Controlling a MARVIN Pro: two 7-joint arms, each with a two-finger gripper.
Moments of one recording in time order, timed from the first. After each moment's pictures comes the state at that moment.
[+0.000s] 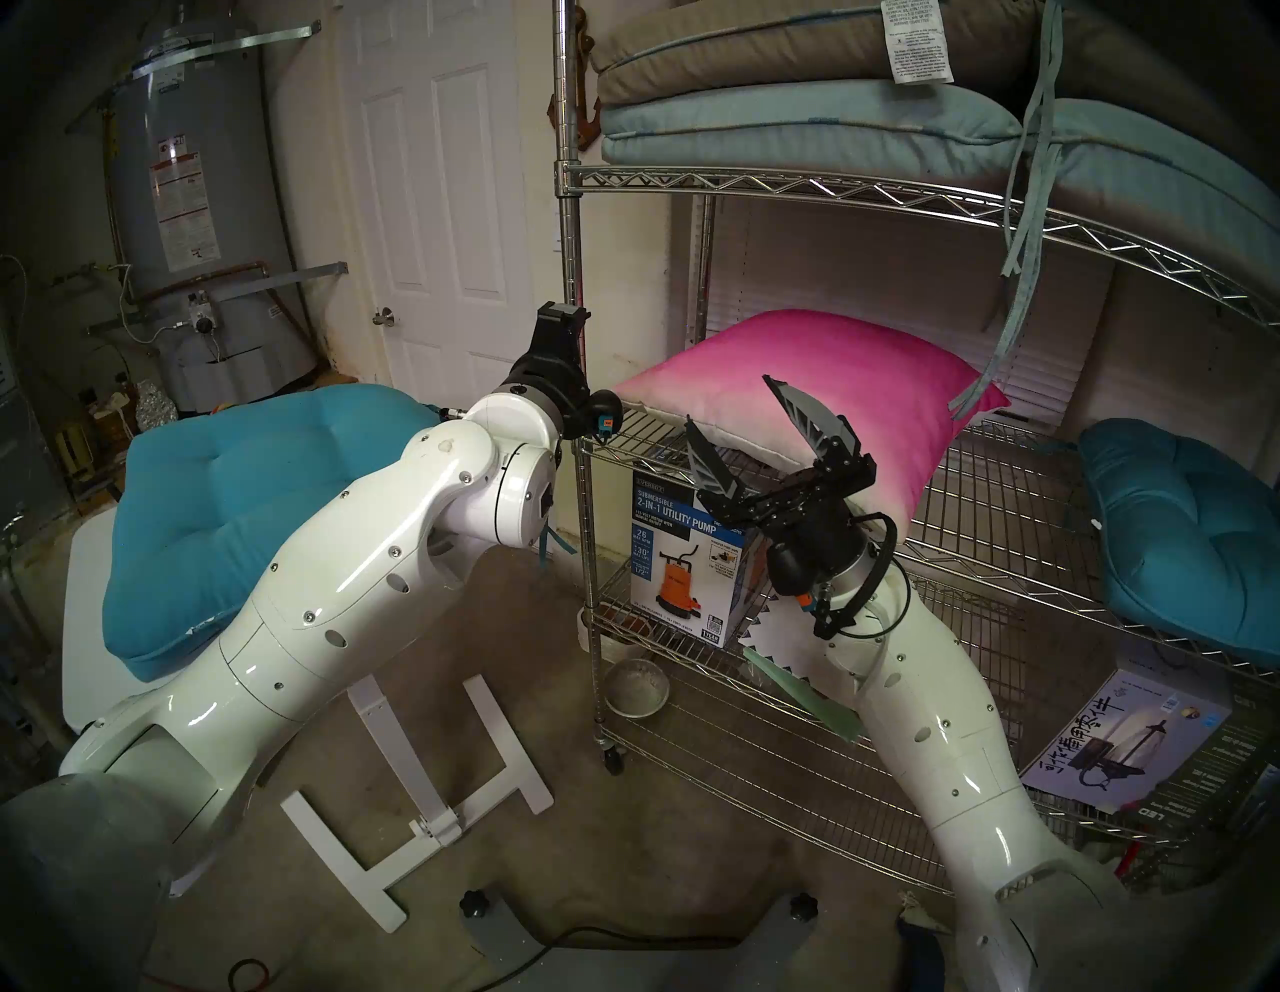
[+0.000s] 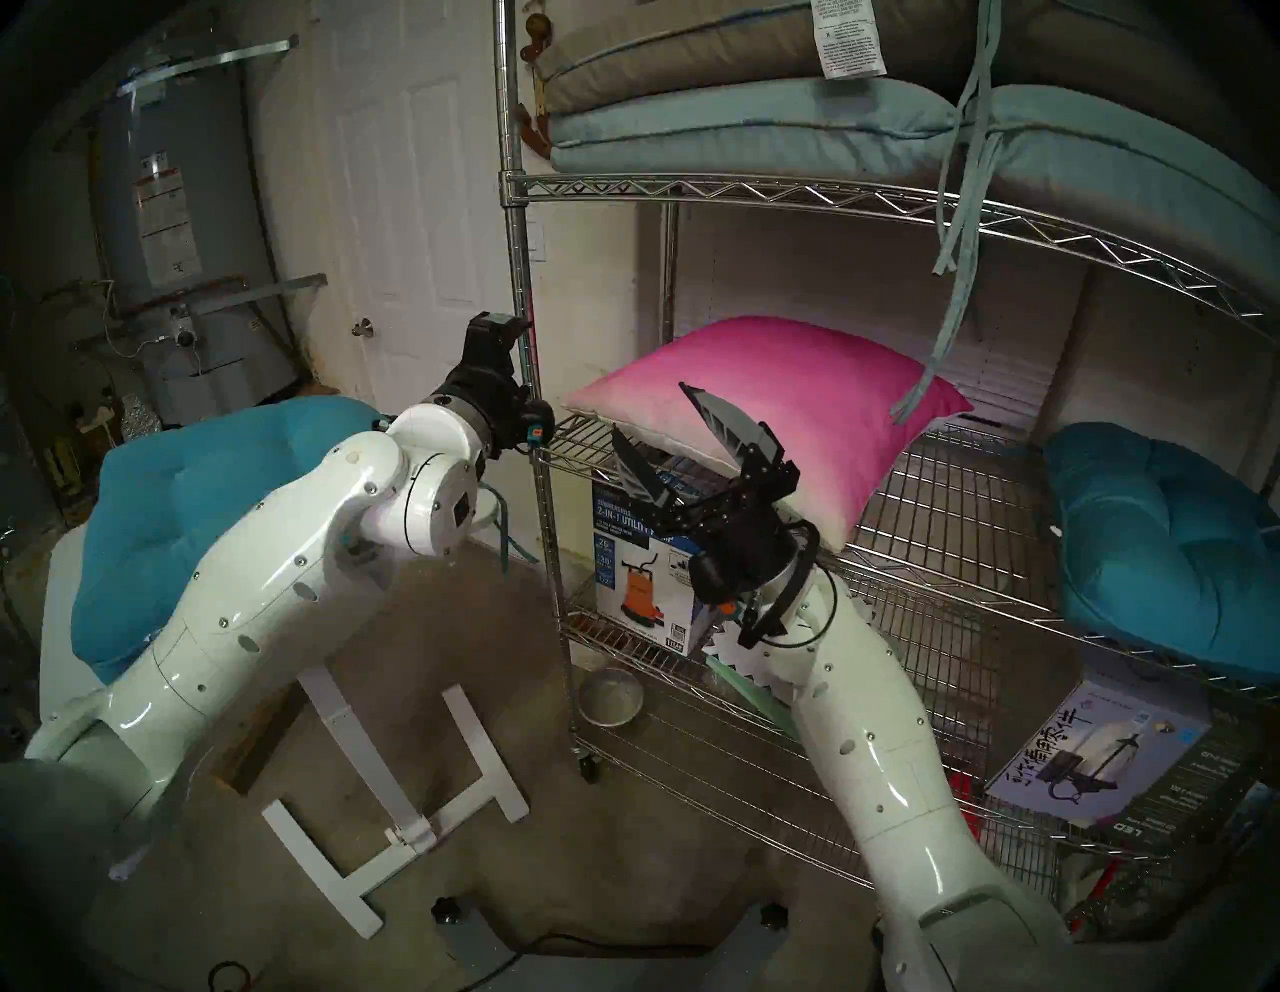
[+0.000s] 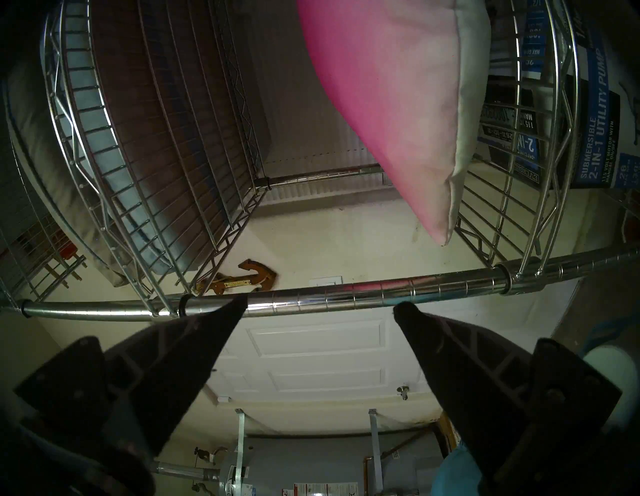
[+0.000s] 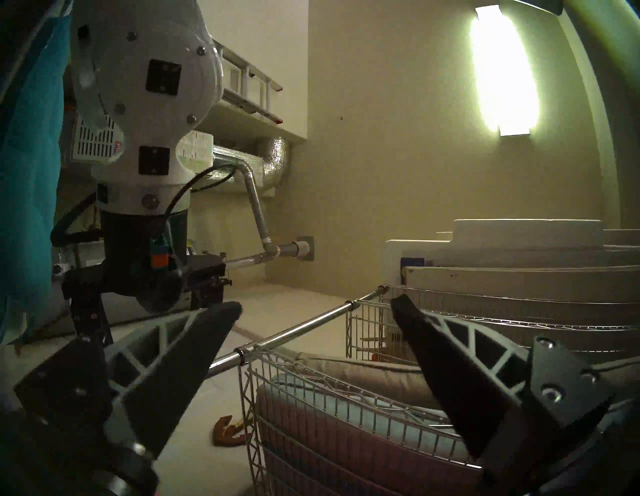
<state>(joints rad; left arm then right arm) 0.91 -1.00 -0.89 -1.82 1.06 0.50 -0.40 -1.30 -1.31 1.37 -1.50 -1.36 -0.96 -0.87</state>
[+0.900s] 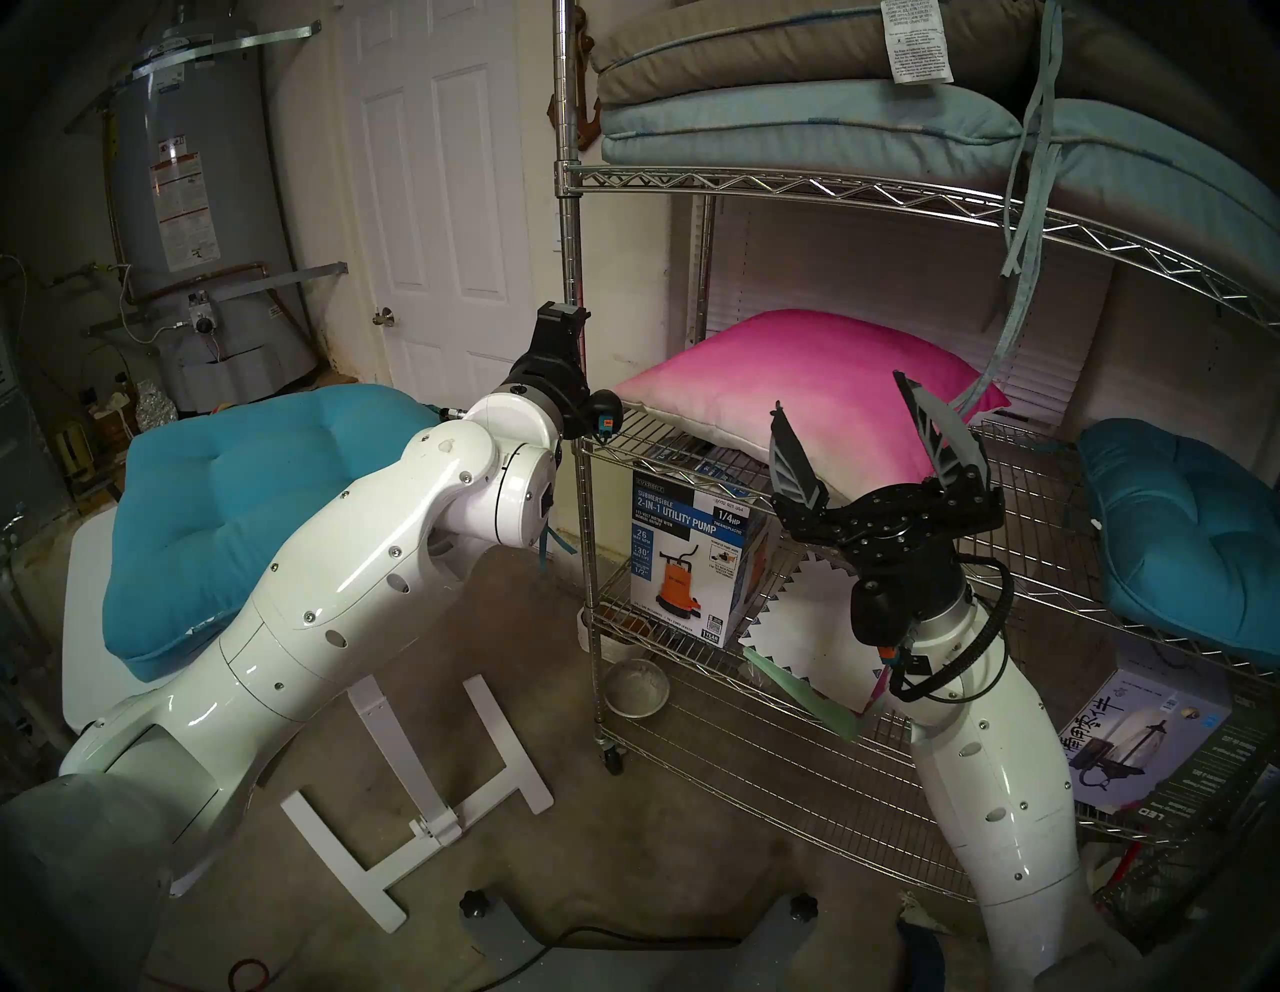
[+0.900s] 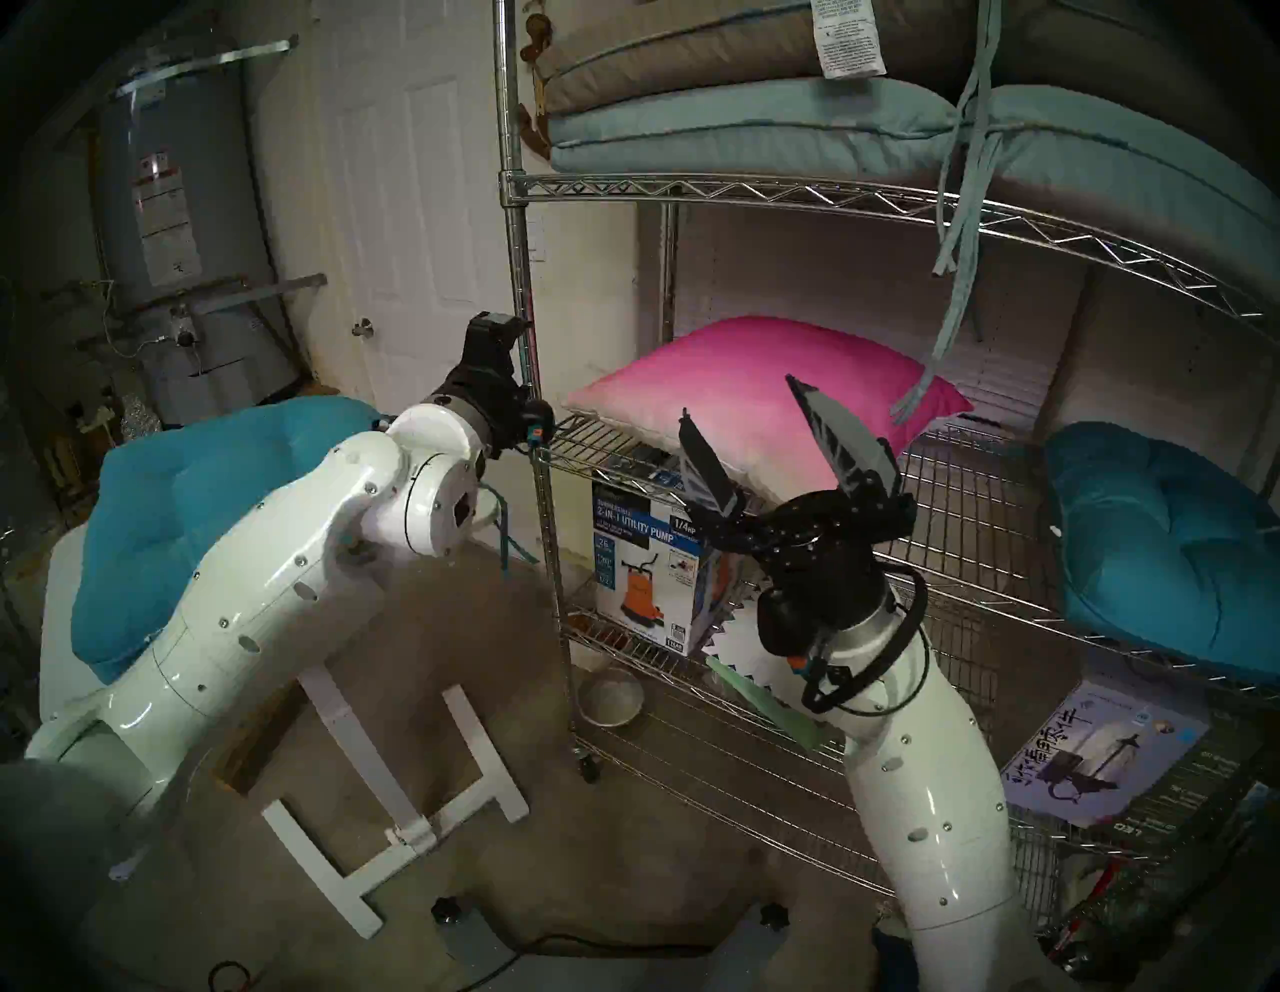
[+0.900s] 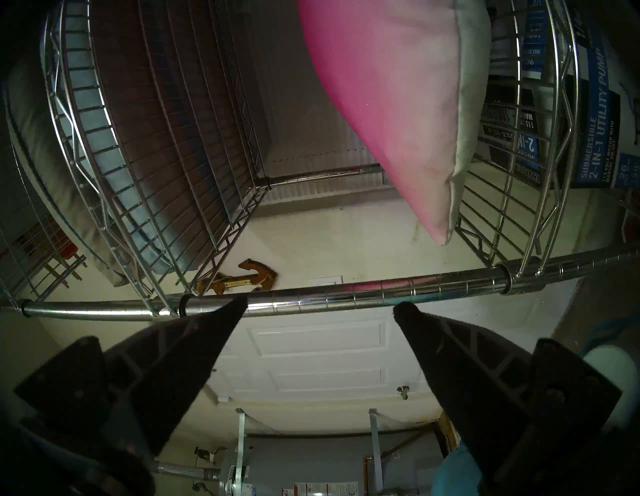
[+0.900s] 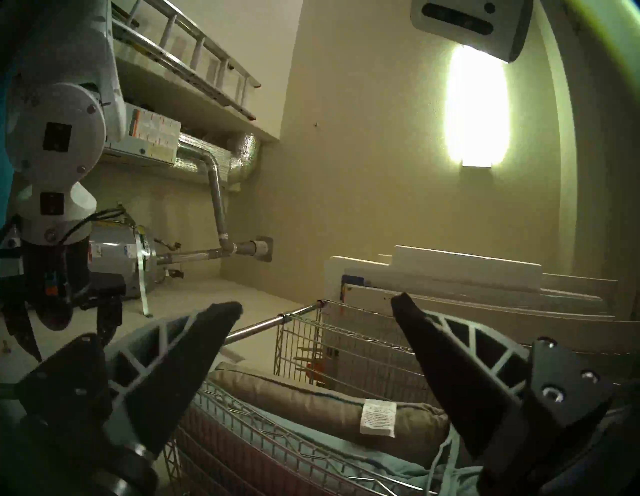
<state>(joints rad) 0.91 -1.00 -0.89 -1.82 1.06 0.50 -0.40 -1.55 -1.28 1.50 -1.86 -1.32 -0.88 -0.88</state>
